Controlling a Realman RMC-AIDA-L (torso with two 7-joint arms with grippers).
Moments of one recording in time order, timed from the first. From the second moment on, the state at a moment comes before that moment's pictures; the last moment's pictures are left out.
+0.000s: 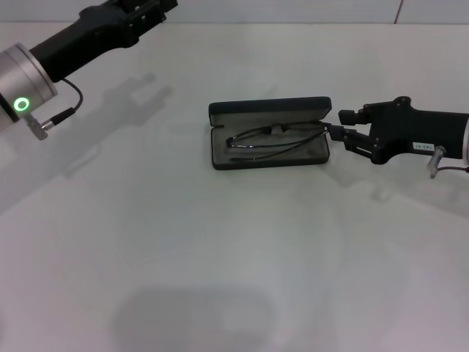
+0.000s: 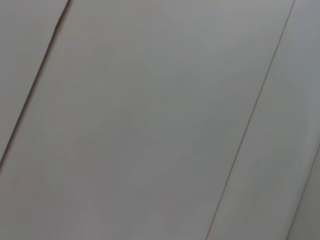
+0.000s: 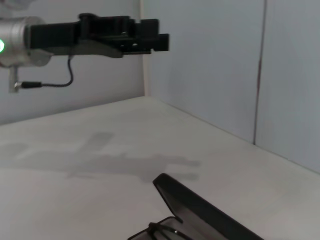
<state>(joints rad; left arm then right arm) -0.58 -2.08 0.48 0.49 1.62 1.39 -1.36 0.52 2.02 -1.34 -0.78 -1.57 -1.07 1.43</state>
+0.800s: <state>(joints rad) -0.59 -2.08 0.50 0.49 1.62 1.39 -1.35 0.70 2.02 -1.26 -0.47 -1.58 -1.00 1.46</state>
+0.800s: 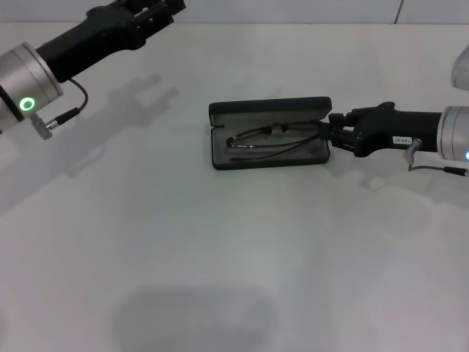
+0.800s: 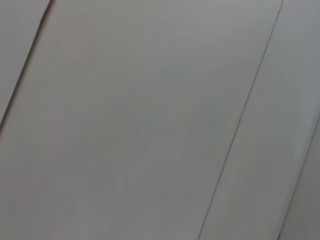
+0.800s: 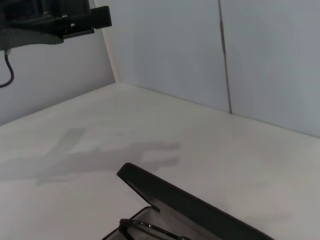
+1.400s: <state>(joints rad) -0.60 -2.08 0.50 0.49 1.62 1.39 -1.34 0.71 2.02 -1.28 -0.48 -1.61 -0.96 1.50</state>
